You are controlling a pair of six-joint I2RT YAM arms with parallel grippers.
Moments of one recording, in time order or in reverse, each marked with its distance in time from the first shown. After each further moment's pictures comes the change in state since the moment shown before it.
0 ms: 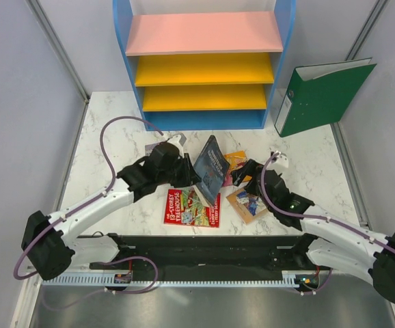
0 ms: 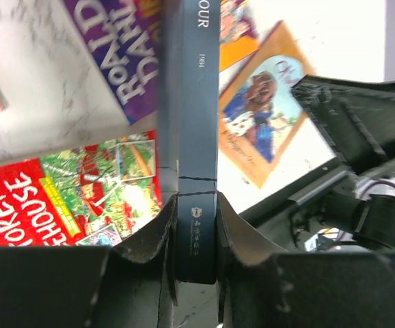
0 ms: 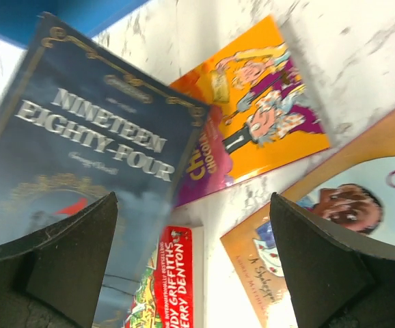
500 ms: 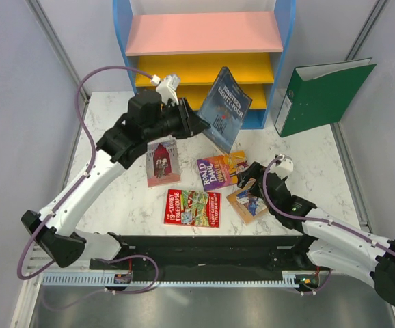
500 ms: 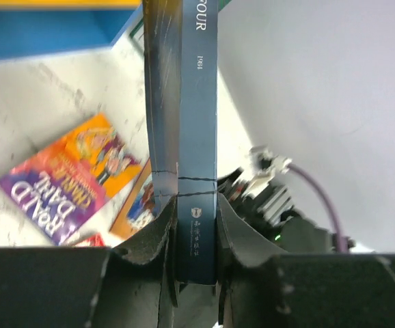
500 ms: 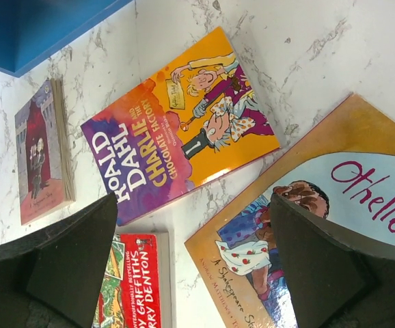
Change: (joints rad) left arm 0.096 0.114 0.595 -0.118 0.133 0.082; right arm -0.005 -0.076 -0.042 -0.069 0.095 -0.013
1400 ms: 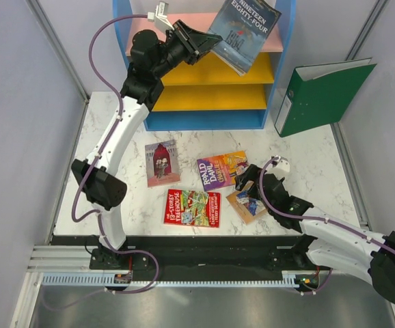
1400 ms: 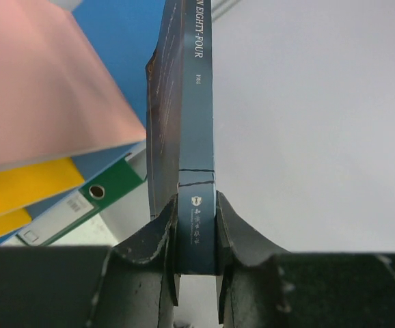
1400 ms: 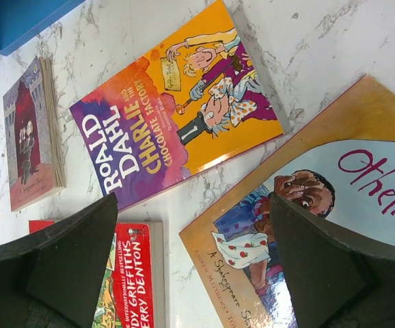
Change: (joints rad) left arm 0.221 0.600 0.711 0.453 0.227 -0.354; right arm 0.000 0.040 -0.023 0.030 -0.043 0.000
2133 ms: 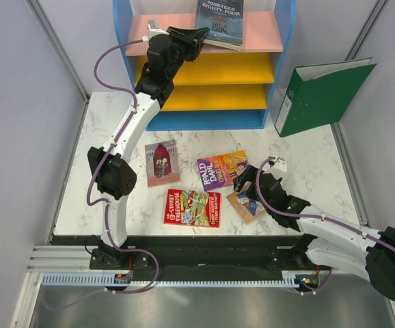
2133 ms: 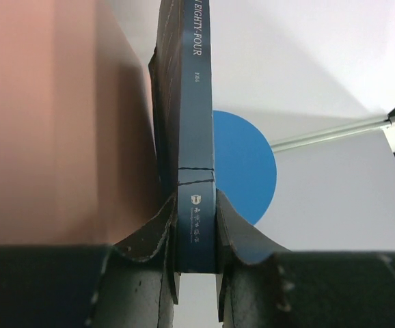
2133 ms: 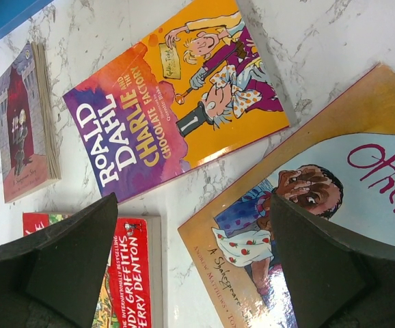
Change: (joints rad) left arm 0.008 0.156 0.052 0.033 -0.426 -0.298; right arm 0.000 0.044 0.000 0.020 -0.031 0.000
